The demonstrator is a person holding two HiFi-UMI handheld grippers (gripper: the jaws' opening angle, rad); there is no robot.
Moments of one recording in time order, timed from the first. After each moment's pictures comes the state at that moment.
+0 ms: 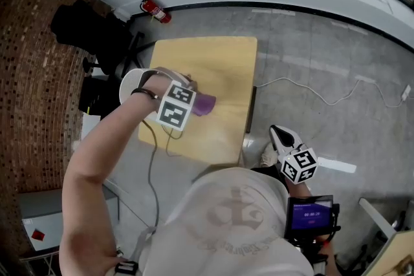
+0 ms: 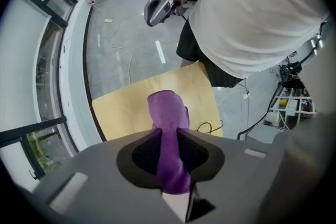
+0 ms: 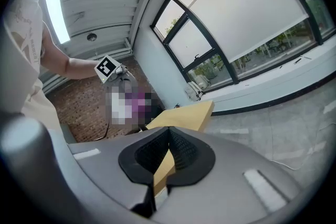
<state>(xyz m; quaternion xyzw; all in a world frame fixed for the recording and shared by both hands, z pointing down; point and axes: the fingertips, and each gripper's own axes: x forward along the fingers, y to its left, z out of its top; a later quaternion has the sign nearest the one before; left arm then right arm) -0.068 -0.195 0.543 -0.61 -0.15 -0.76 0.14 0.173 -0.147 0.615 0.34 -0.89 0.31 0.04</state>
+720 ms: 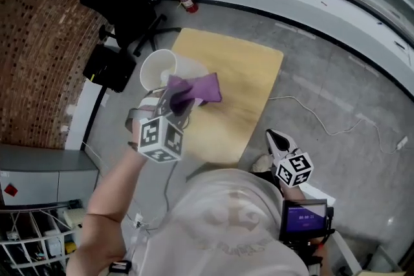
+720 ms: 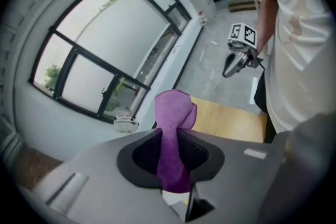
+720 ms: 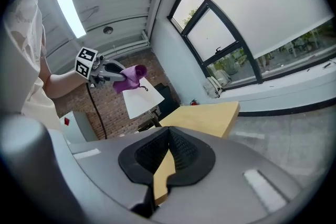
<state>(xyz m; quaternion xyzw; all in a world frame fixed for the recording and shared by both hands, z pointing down) -0.086 -0.171 0.417 -0.69 0.40 -0.59 0.13 0.117 -0.152 0.594 0.24 -0.93 0.28 0.06</state>
